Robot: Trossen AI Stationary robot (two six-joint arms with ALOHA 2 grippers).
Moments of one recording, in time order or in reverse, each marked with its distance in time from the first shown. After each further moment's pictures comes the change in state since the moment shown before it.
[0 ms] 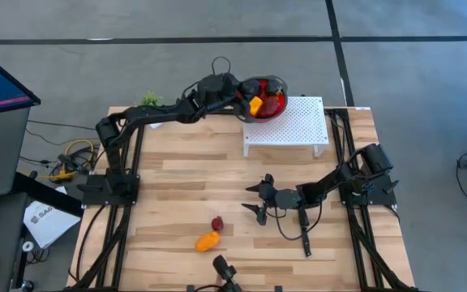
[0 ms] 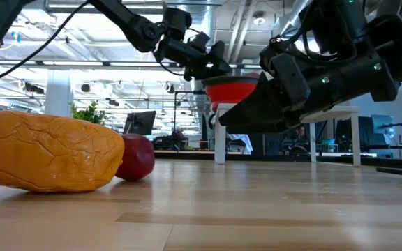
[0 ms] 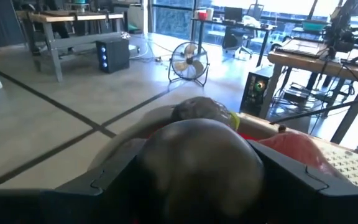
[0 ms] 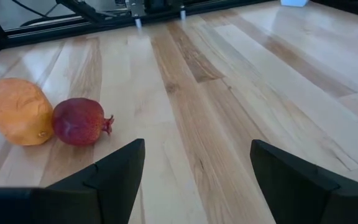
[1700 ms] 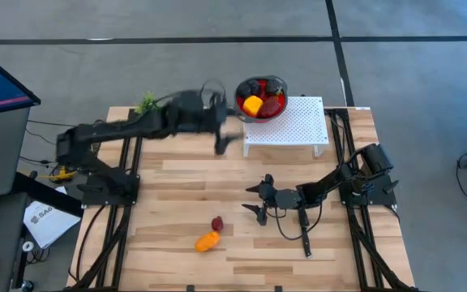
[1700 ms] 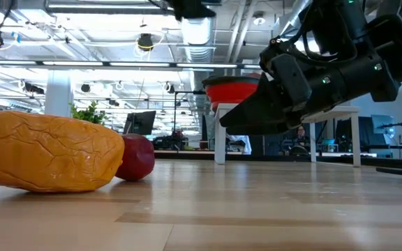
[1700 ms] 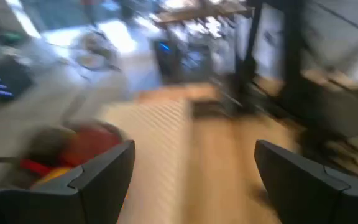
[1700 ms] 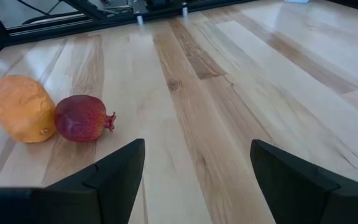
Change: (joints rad) left arm -0.319 -0.443 -0.055 -0.552 0.098 0.282; right arm 0.002 -0.001 0.000 -0.009 -0.013 0.007
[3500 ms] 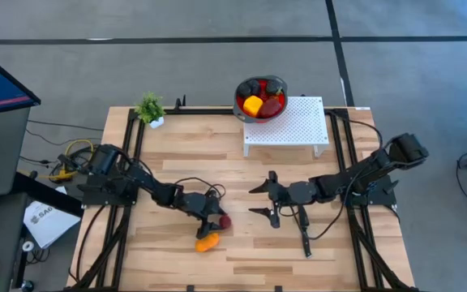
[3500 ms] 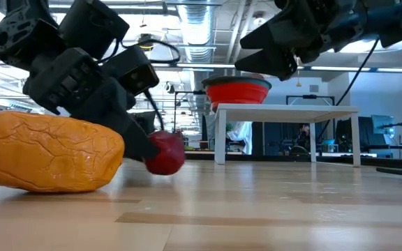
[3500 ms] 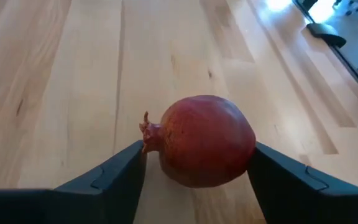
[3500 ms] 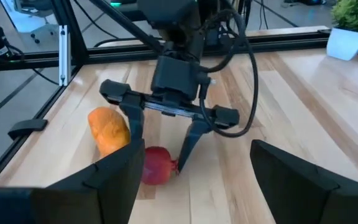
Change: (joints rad) left arm -0.509 0.403 -0.754 0.894 -0.036 -0.516; right arm 0.040 -0.368 0.035 -0.327 -0.129 -0.132
